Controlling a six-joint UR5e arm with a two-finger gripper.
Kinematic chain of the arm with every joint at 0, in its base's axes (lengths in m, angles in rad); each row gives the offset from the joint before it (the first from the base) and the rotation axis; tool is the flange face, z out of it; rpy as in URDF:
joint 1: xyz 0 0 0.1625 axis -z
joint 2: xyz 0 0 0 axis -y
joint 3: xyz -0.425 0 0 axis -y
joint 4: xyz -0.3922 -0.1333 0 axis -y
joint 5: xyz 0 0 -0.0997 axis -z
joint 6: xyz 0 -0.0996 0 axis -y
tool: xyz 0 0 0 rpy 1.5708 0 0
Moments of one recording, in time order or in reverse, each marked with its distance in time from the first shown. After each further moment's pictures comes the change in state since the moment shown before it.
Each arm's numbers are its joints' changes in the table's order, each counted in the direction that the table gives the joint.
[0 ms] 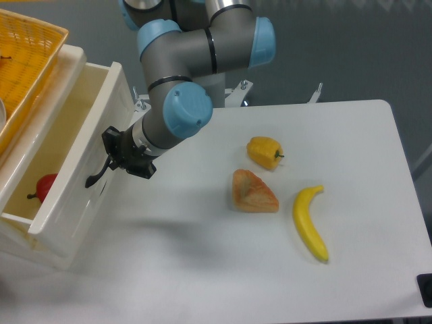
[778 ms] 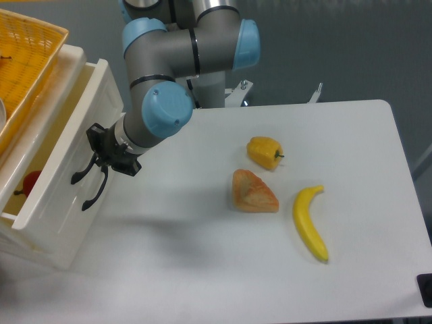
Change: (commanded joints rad) arm 0.052 -0.002 0.002 0.002 -0.002 -0.037
